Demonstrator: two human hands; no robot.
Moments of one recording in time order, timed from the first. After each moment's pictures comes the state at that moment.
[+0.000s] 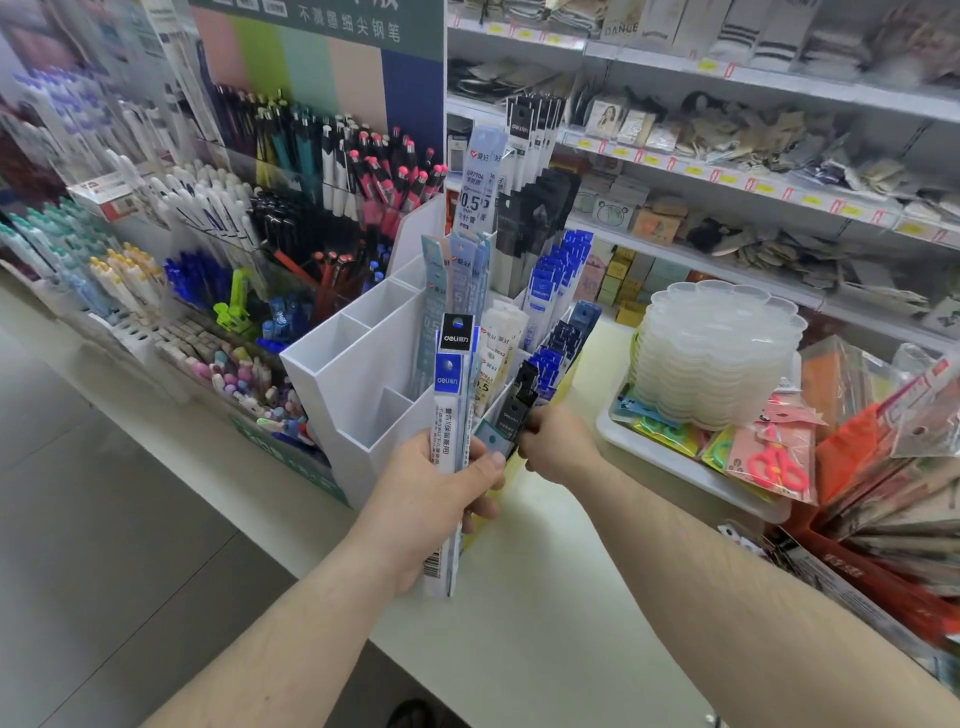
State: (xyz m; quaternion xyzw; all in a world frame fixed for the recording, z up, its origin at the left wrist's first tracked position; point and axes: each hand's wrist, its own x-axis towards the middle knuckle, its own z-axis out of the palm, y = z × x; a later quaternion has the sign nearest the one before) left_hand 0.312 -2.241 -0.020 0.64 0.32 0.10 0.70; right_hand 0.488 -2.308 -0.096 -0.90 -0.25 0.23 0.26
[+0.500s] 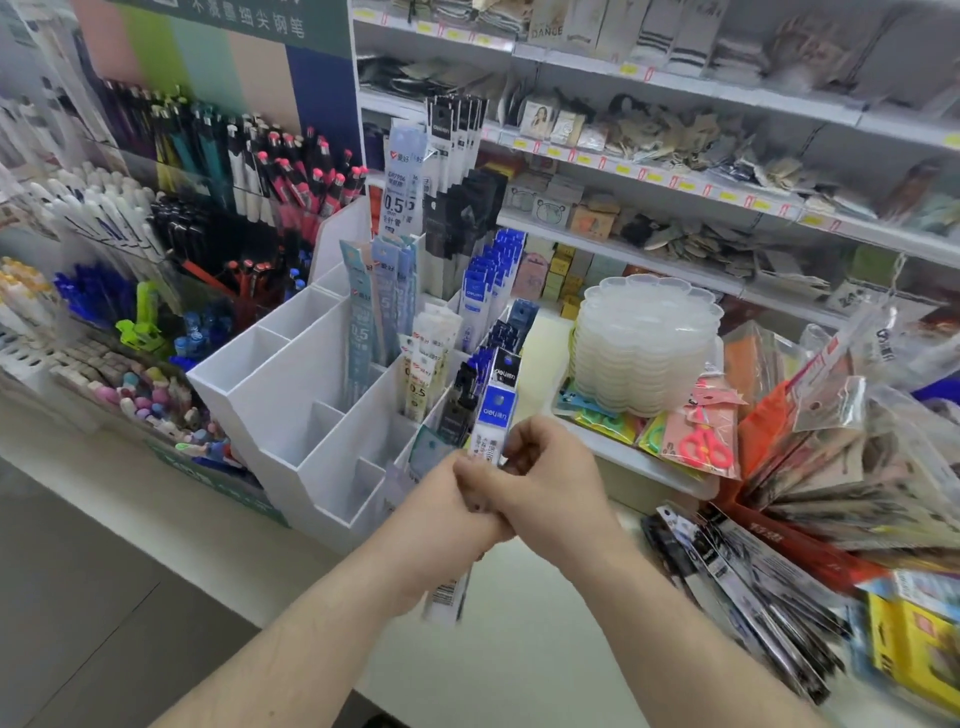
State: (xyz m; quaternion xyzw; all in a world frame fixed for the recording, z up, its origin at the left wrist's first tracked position) left_hand 0.340 -2.274 -0.032 0.71 0.19 -0.05 0.68; right_hand 0.409 -2.372 -0.018 -0.81 -0.14 0.18 0.53
